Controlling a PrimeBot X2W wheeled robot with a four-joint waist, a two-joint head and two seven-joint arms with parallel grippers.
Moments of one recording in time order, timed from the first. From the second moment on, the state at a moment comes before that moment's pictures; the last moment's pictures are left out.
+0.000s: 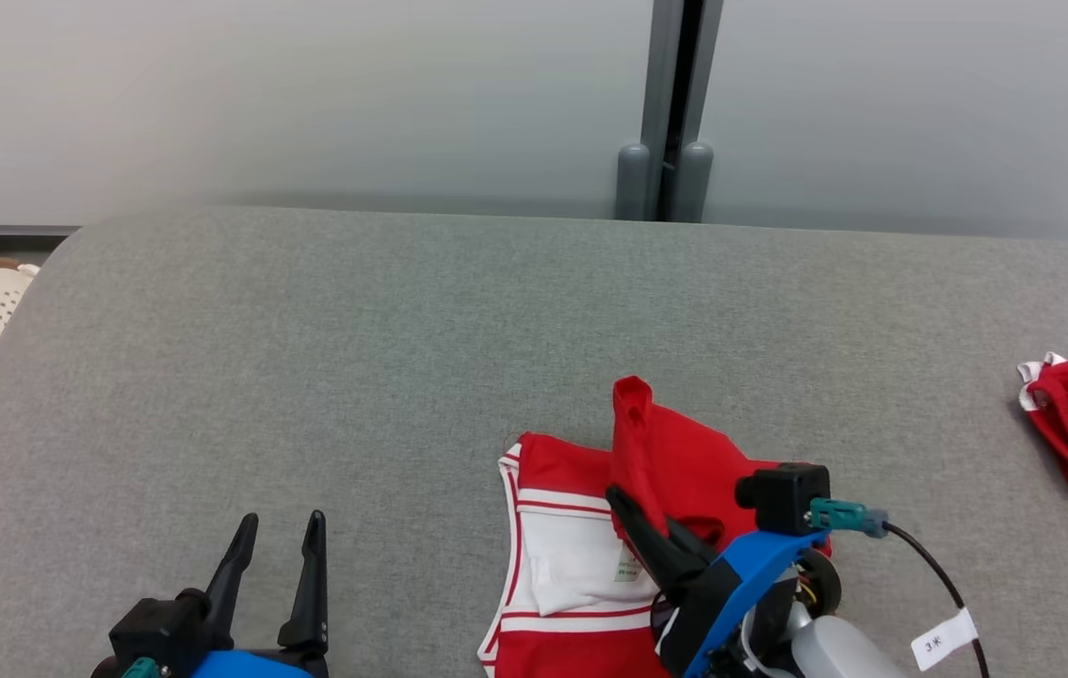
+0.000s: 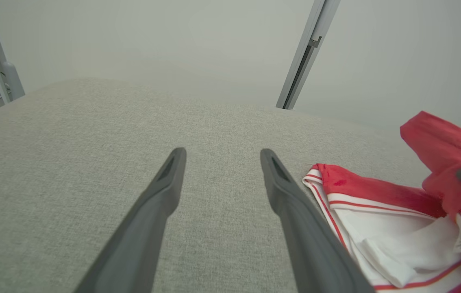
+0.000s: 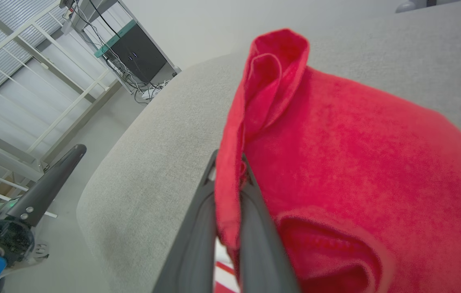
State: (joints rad) left arm 0.02 0.27 -0.33 0.24 -0.54 0.00 -0.26; right arm -0.25 -0.05 0.44 0.38 0.65 0.13 0.07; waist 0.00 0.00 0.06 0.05
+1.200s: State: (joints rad) left arm -0.04 0.25 -0.38 0.27 -0.51 -0.02 -0.26; right arm -0.54 -0.05 0.51 0.78 0.54 0.13 -0.26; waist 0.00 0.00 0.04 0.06
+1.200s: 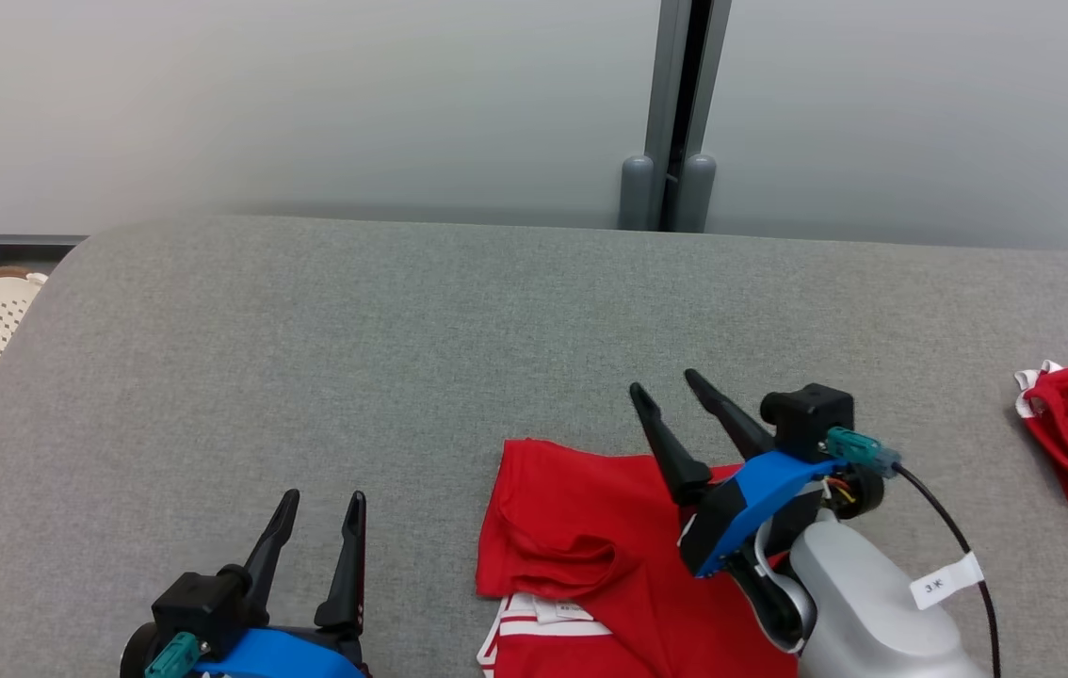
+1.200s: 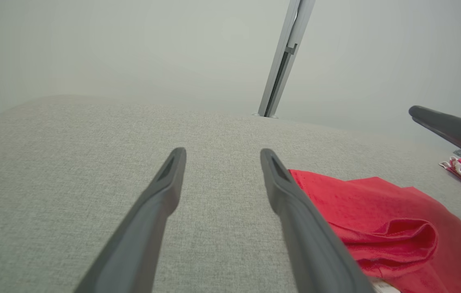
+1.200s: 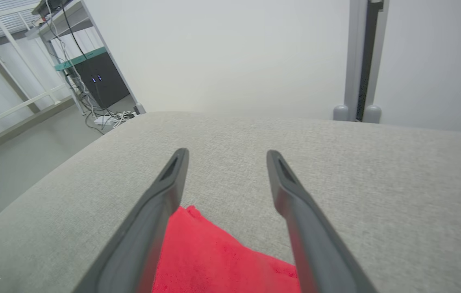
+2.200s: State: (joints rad) left arm -0.04 0.25 -0.39 0.28 -0.51 -0.02 -0.26; right arm -0.23 -0.05 0.33 0.73 0.00 0.13 -0.22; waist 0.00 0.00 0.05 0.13
